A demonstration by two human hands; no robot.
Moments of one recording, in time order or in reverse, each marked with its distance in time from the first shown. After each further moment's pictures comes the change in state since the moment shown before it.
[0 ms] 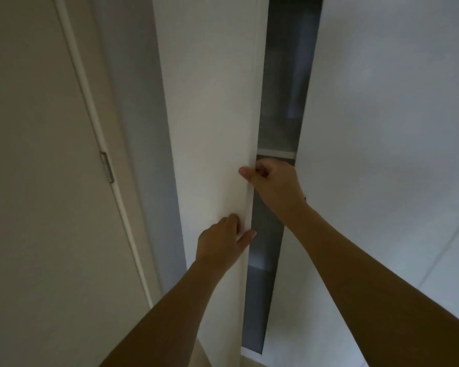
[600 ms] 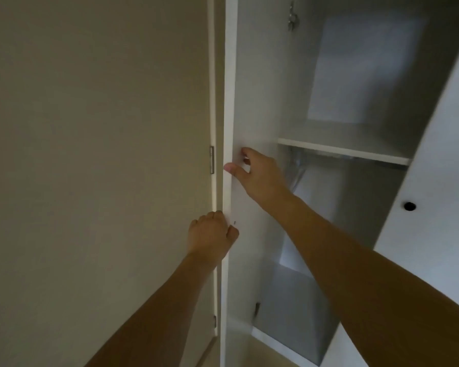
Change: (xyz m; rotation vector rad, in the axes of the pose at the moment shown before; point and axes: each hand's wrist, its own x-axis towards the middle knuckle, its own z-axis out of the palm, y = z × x) left_hand -0.100 -0.205 -0.154 0.272 0.070 -0.265; right_hand -0.021 -0.166 0.225 -0.089 -0.214 -0.152
